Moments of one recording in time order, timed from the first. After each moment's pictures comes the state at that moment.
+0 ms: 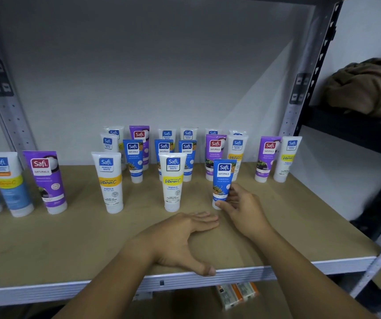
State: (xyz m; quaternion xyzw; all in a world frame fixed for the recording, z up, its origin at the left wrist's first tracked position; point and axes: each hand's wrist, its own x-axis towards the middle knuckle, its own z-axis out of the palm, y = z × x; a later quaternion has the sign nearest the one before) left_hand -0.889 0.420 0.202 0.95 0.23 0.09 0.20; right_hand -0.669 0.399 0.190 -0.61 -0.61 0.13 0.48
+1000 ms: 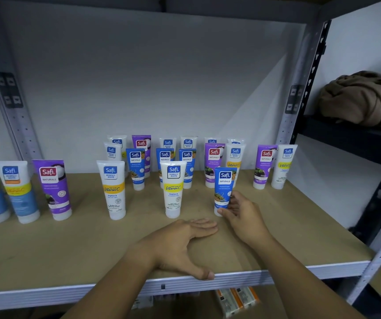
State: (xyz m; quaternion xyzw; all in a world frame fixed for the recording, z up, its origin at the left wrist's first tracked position) left_hand -0.890 0.420 0.199 0.95 0.23 0.10 0.20; right_hand -0.667 0.395 0.188 -0.62 -0.59 0.15 0.50
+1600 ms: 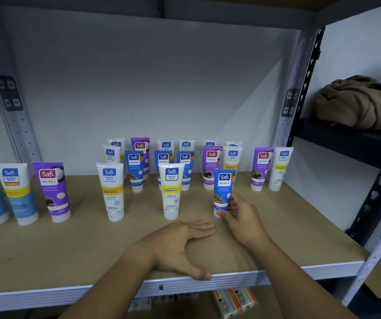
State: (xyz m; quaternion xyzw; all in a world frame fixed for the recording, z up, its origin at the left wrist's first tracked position) left_hand -0.891 0.421 0.200 0.95 0.23 0.10 0.20; right_hand -0.667 0.391 0.191 -0.63 -0.59 0.14 0.49
